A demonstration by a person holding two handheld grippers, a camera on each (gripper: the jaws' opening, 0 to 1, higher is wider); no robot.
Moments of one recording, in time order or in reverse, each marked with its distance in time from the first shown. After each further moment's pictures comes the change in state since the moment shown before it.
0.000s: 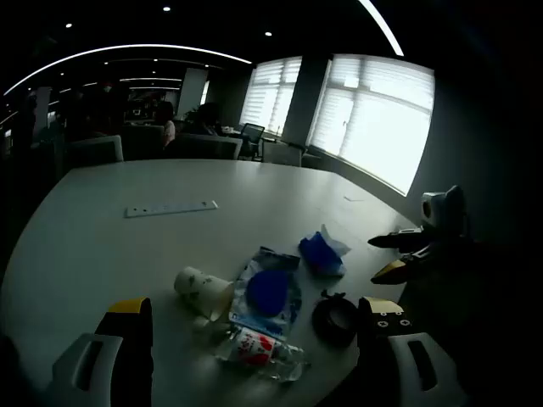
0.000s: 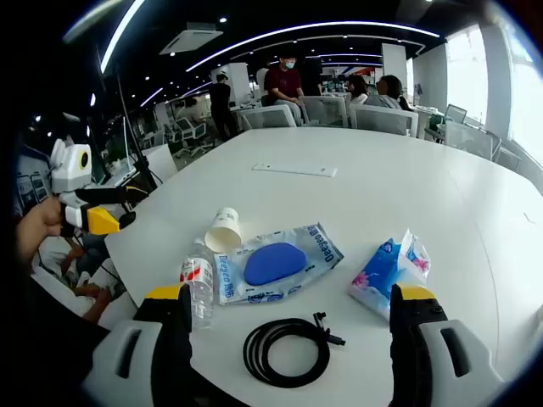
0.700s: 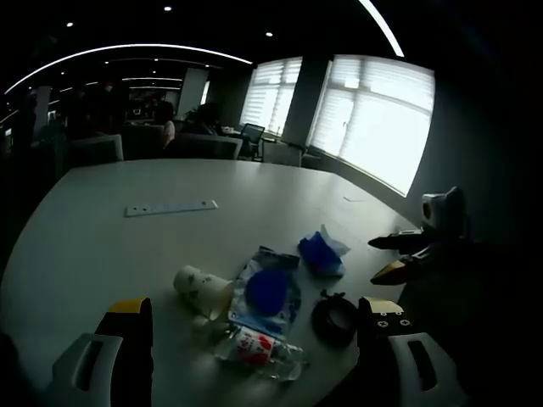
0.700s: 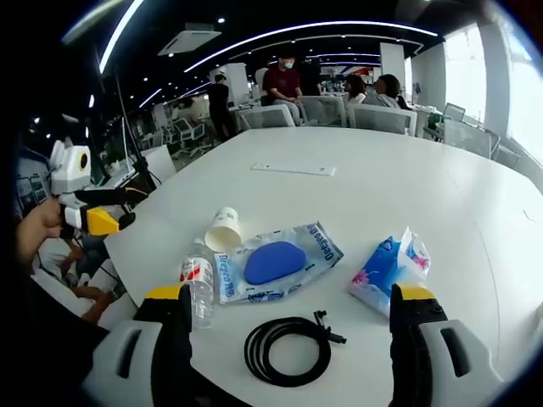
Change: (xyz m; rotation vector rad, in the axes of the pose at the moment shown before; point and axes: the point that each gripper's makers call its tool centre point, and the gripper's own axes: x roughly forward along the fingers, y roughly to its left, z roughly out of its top) left arm -0.001 -0.001 -0.001 -0.004 -0.002 -0.001; right arm 0.000 0.000 -0.002 0.009 -0.001 -0.004
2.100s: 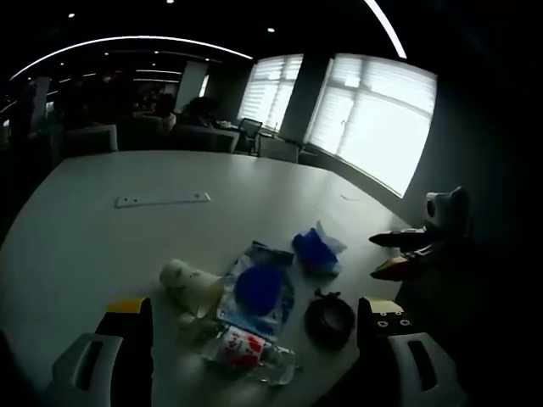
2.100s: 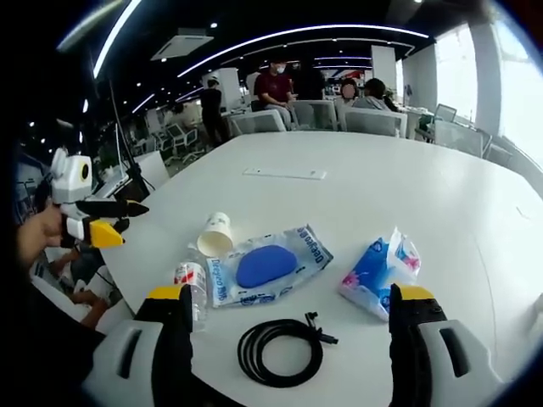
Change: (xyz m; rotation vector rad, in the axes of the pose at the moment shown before) left arm 0.017 -0.007 -0.010 -0.034 0.026 -0.027; right arm -0.005 -0.014 0.001 0.021 -0.024 -0.040
